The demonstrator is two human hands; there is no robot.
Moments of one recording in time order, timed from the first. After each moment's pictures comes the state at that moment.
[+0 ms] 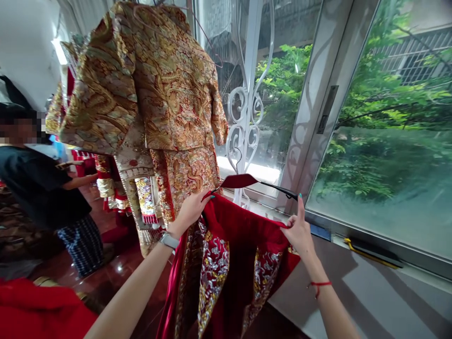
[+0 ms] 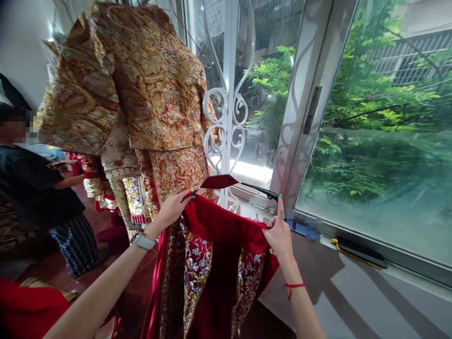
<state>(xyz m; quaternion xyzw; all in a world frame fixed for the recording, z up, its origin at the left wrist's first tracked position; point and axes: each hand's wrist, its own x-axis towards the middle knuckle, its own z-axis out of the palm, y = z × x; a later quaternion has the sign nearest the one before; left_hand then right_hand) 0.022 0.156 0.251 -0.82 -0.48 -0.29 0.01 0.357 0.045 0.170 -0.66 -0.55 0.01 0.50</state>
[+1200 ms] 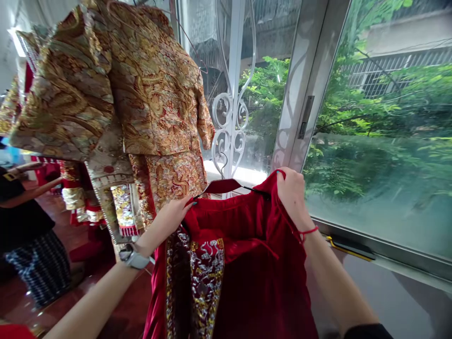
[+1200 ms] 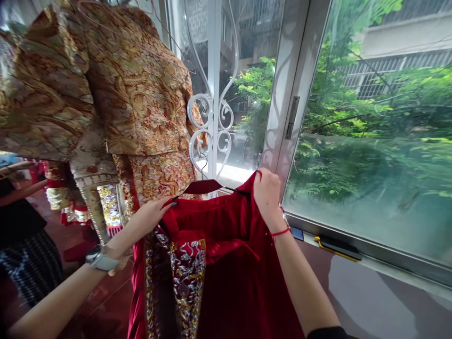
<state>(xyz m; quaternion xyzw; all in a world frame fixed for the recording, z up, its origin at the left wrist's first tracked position) 0.009 0.152 0.270 -0.85 -0.47 -0.23 0.04 0.348 0.077 0.325 -0.68 -0.52 -0.20 0.47</state>
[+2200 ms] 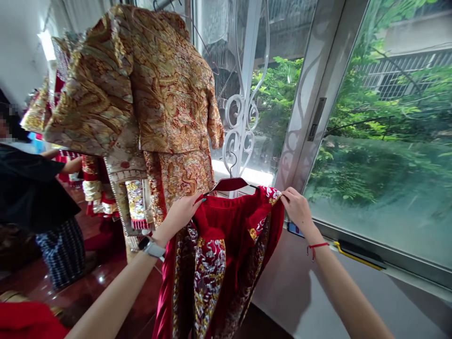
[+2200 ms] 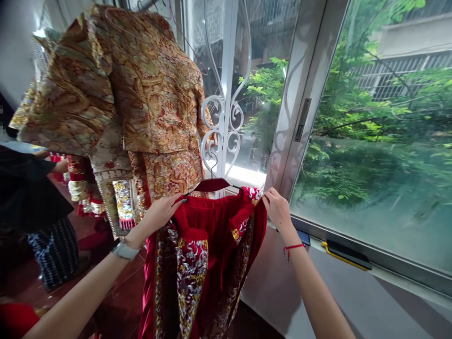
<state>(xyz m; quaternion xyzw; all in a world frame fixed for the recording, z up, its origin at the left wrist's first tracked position) 0.013 0.141 0.269 -0.84 -0.49 -0.22 0.07 0.391 0.085 0.247 -0.60 -0.67 -0.20 0.39</state>
